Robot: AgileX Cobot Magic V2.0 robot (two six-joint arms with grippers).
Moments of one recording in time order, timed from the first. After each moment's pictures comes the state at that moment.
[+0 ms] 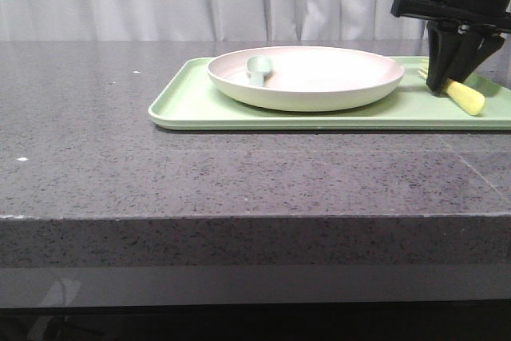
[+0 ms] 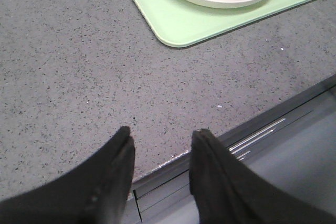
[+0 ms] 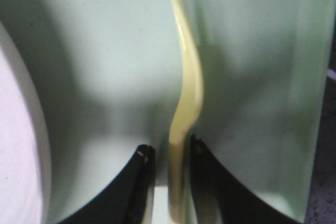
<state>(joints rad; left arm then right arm) -0.38 0.65 -0.82 -0.18 0.91 0.17 0.03 2.06 -1.87 0.18 1.24 0.10</state>
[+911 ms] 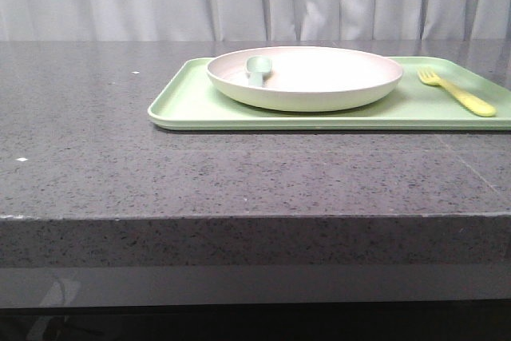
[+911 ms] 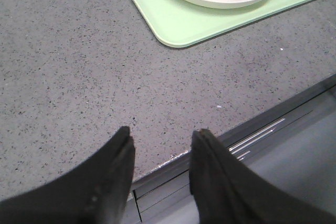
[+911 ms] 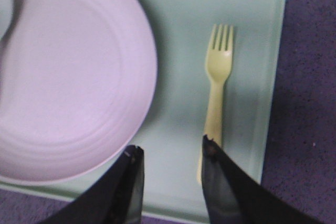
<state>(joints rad) -0.38 0.64 -0.82 -0.18 0.91 0.17 0.19 1.68 -1.79 0.04 1.24 0.09</state>
